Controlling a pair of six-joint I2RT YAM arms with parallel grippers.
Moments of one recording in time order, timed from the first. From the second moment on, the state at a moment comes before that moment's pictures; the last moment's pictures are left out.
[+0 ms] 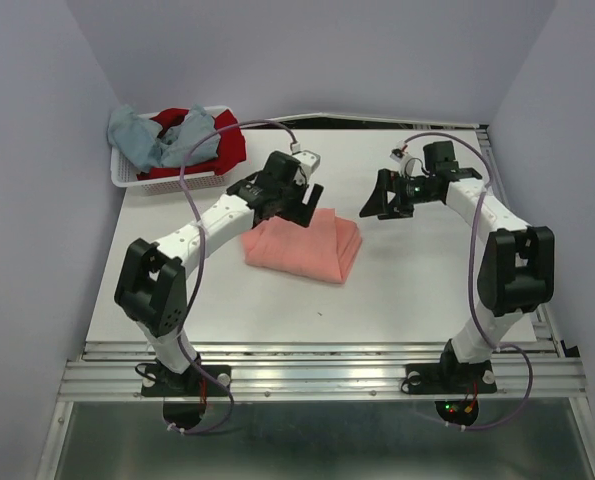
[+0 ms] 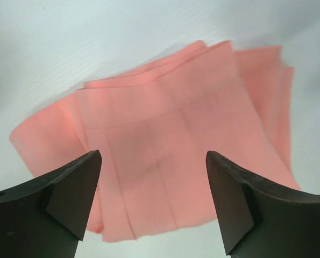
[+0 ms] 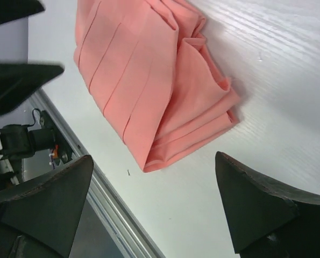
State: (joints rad) left arm -0.58 1.72 1.38 -0.45 -0.01 -0.07; right arm 0.11 1.75 1.34 -0.61 -0.86 0.11
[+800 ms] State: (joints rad) left arm -0.55 1.98 1.42 -0.57 -0.15 -0.09; right arm 0.07 1.65 1.34 -0.63 -0.78 0.11
